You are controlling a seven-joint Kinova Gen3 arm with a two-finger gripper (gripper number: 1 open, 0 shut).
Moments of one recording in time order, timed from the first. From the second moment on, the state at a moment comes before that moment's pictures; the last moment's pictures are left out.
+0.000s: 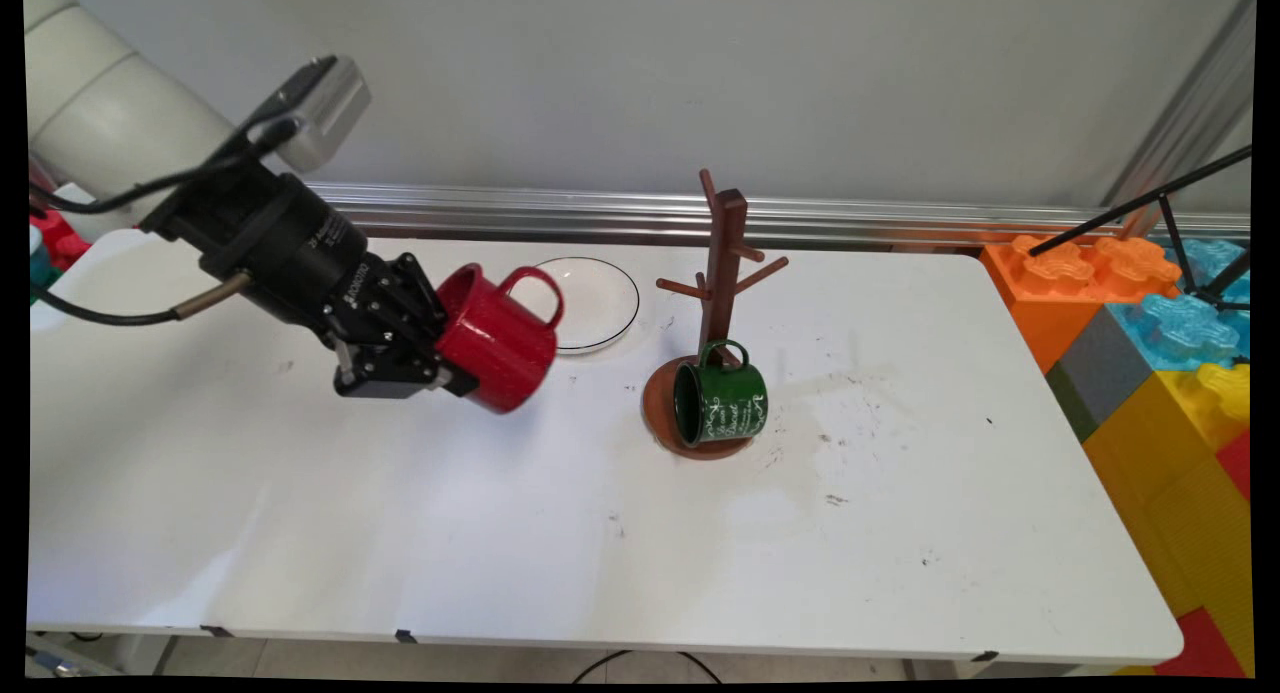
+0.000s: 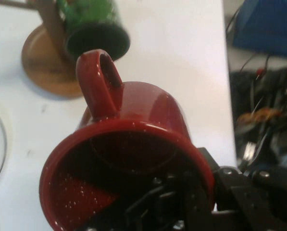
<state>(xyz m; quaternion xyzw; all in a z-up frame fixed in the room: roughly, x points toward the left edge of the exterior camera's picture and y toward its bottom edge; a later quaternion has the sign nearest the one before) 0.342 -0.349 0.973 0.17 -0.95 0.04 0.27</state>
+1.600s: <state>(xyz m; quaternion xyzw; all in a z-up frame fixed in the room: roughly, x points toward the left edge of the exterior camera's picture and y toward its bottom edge) 0.311 -0.460 0.824 0.15 -0.99 0.06 0.06</state>
